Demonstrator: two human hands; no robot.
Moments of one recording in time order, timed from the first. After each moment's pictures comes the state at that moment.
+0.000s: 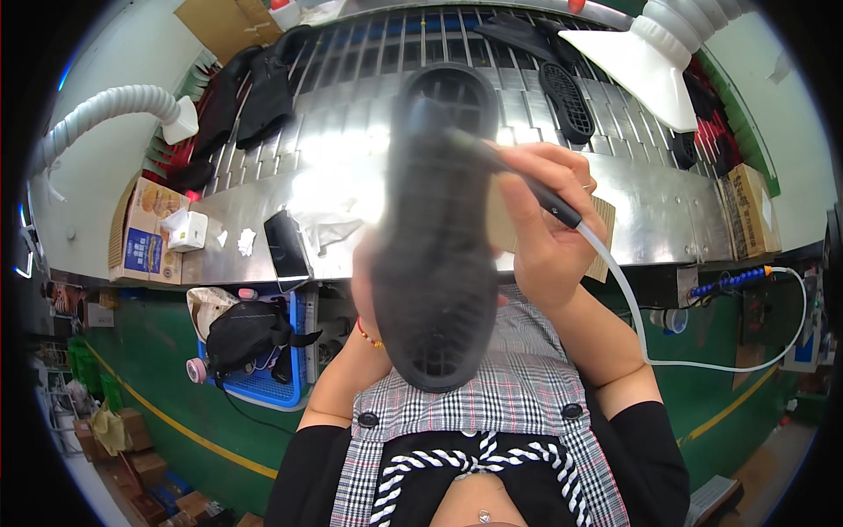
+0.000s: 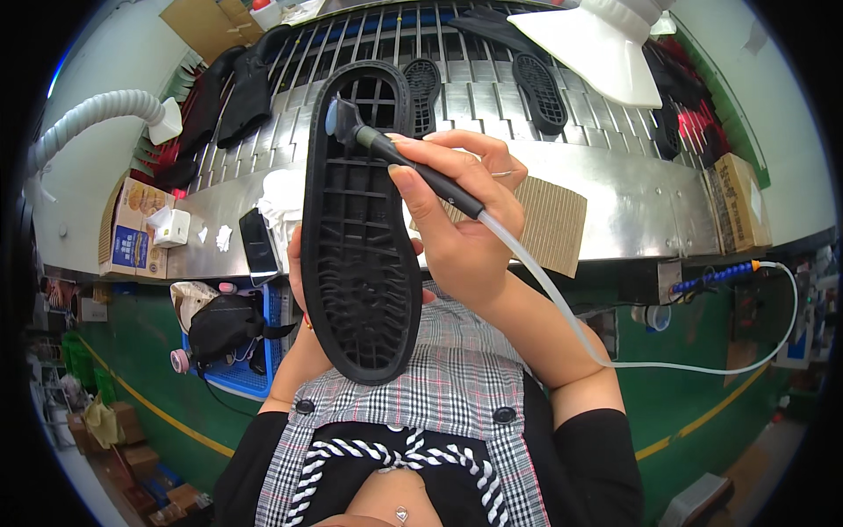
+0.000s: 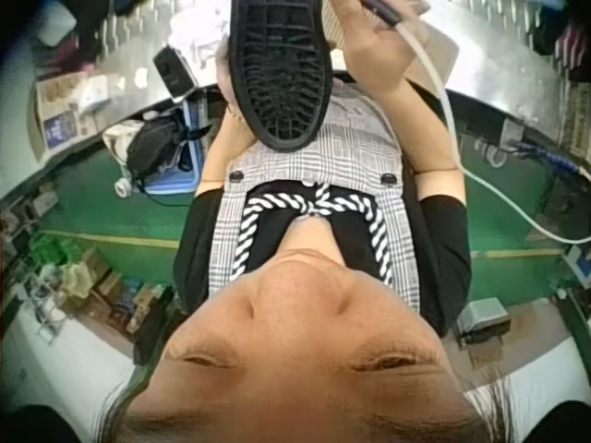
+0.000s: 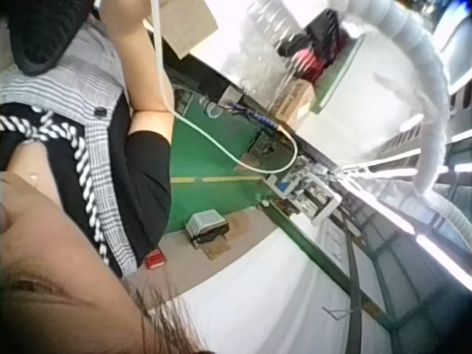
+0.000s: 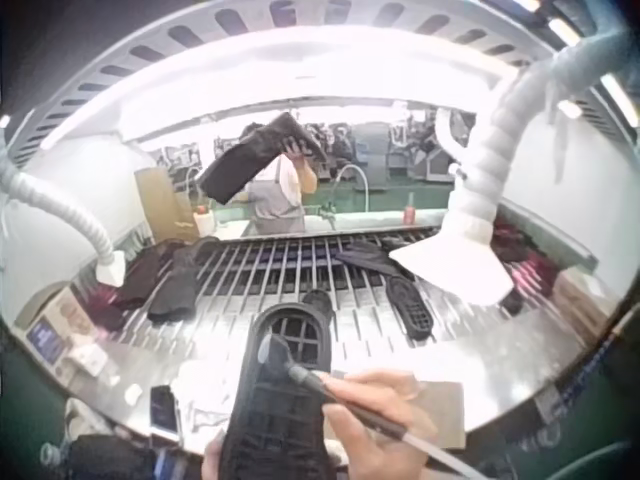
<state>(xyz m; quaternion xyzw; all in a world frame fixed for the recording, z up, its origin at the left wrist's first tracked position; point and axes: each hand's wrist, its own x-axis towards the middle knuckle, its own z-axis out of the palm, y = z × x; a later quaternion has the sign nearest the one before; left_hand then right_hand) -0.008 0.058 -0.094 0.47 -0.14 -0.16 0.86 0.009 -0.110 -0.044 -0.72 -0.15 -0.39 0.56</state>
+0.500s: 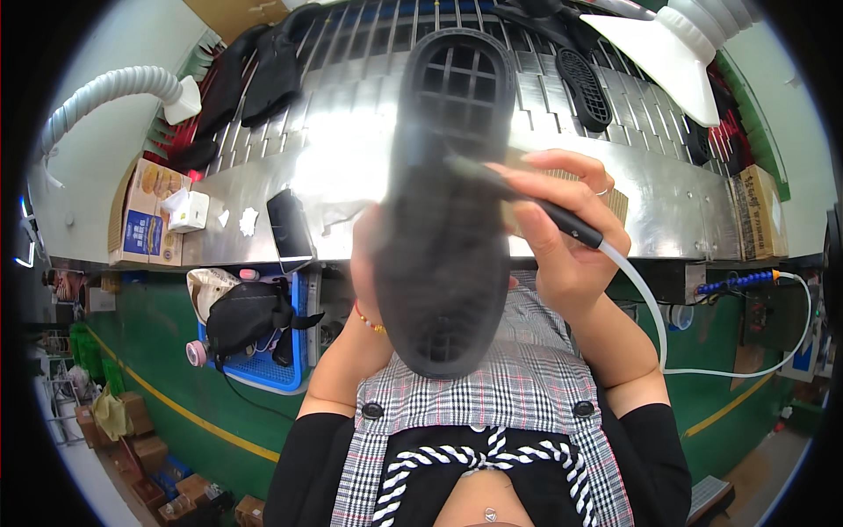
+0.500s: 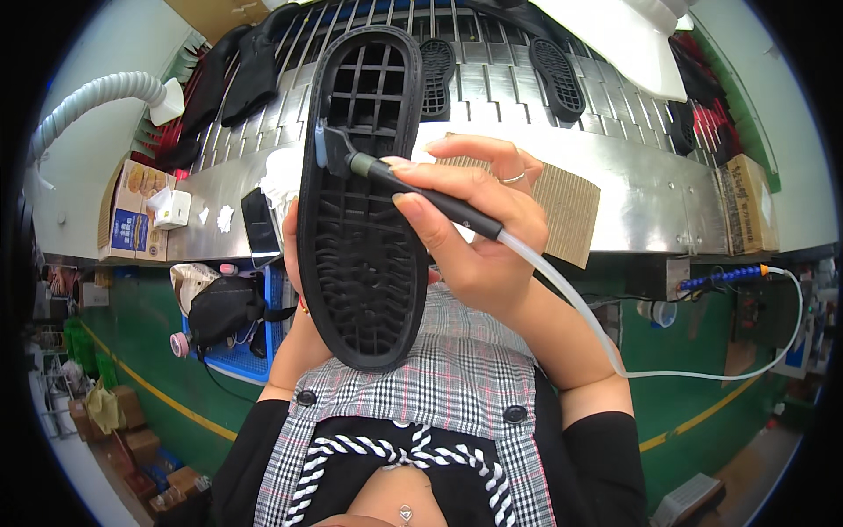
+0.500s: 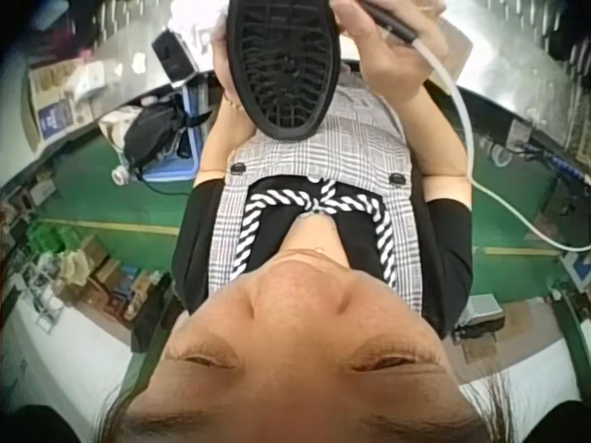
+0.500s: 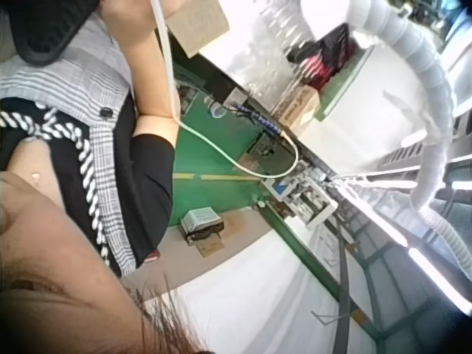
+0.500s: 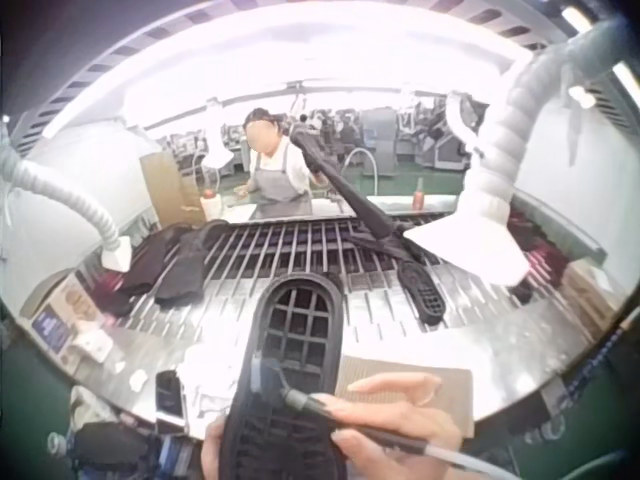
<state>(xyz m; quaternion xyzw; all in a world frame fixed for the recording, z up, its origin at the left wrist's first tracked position) -0.009 0.066 -0.090 0.49 -0.14 -0.13 0.85 -0.007 -0.122 -0.043 -0.77 -0.23 -0.34 0.49</state>
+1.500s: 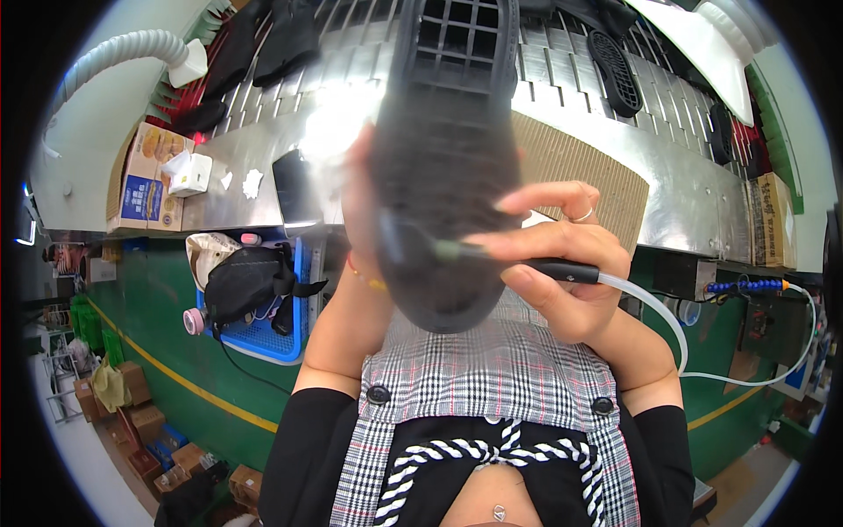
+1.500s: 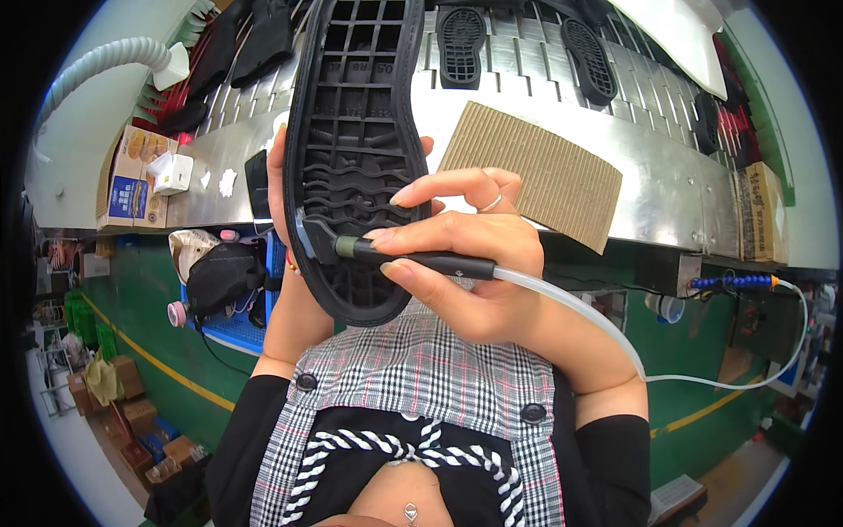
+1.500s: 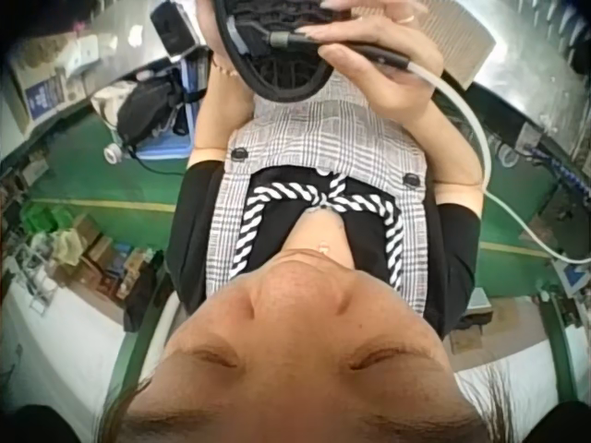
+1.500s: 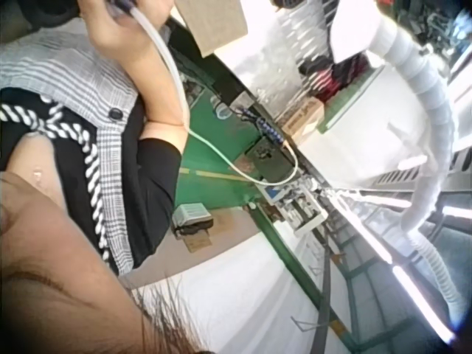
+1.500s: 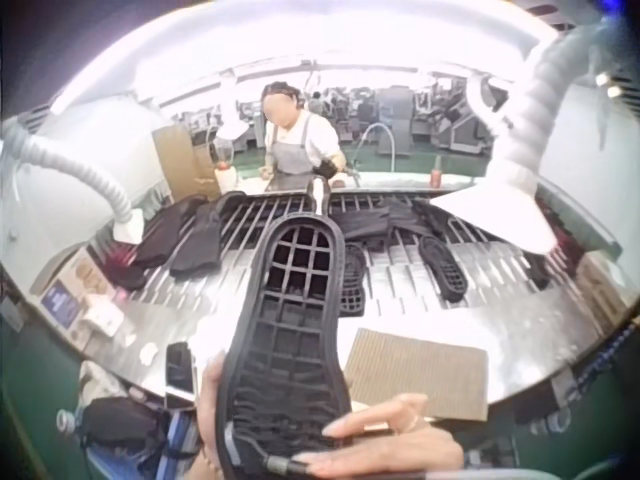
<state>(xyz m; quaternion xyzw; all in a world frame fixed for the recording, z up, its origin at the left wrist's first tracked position) 0.015 0.086 -0.086 0.15 -0.06 -0.24 0.96 -0.038 -0.111 -0.045 -0.79 -0.32 -0.13 0.52</state>
